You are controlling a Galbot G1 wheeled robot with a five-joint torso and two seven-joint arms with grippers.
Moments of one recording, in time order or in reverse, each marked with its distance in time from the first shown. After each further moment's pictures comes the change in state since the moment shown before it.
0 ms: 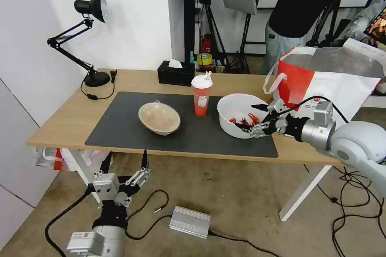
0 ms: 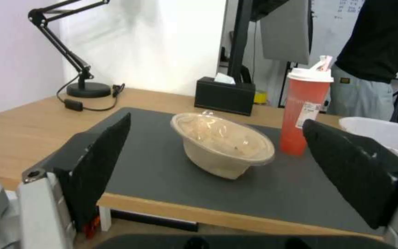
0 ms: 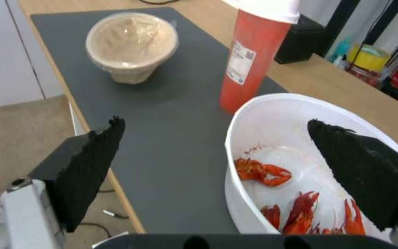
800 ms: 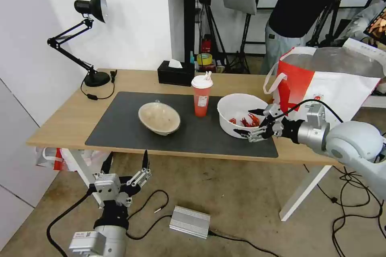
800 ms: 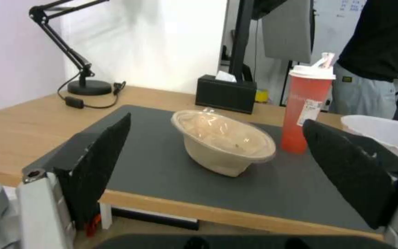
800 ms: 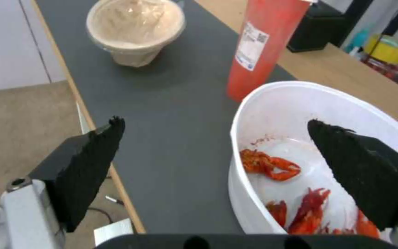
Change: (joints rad) left arm -0.003 -0.012 0.006 0.011 0.011 -0.003 0.000; right arm 0.124 0.024 -0.132 -0.067 -0.048 -0.010 -0.057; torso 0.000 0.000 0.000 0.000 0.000
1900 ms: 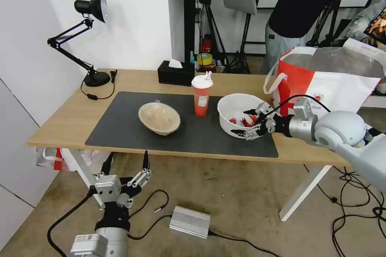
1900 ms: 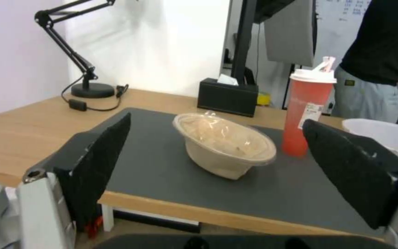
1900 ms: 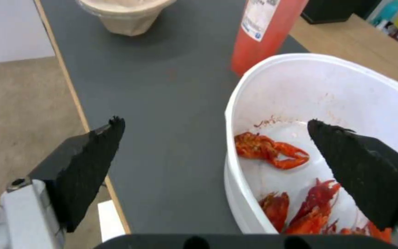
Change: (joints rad) left arm 0.013 -0.028 0.012 -0.001 0.029 -0.022 0.002; right arm 0.223 0.042 -0.217 -0.122 -0.032 -0.058 -0.071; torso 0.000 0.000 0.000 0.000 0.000
